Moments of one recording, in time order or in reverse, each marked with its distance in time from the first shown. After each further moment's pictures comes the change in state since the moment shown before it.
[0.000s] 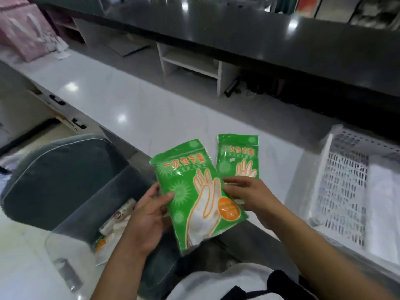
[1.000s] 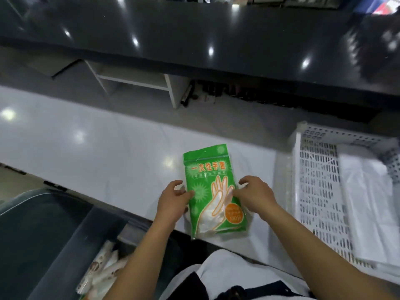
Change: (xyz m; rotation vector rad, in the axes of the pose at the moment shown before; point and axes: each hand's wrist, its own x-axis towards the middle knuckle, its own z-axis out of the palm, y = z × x) left_hand 0.193 -0.034 0.070 0.749 0.074 -0.155; right_hand 0.089 0.003 -0.080 -0.626 0.487 0.233
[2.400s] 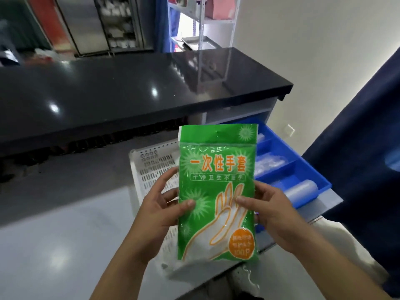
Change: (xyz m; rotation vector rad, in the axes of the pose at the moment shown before) left_hand -0.144 0.117 0.250 -0.131 -1.058 0.358; right_hand -0.188 0.210 -0.186 1.264 0.397 -0.143
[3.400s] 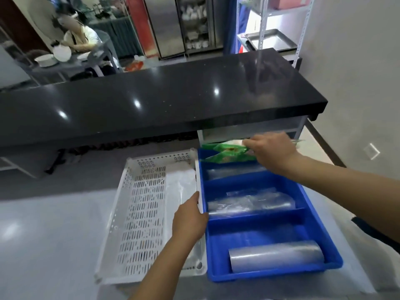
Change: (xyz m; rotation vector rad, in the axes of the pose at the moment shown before) left_hand 0.134 -0.084 0.161 1.026 0.567 -0.338; right_hand 0.252 -0.112 -0.172 -1.784 -0.186 -1.031
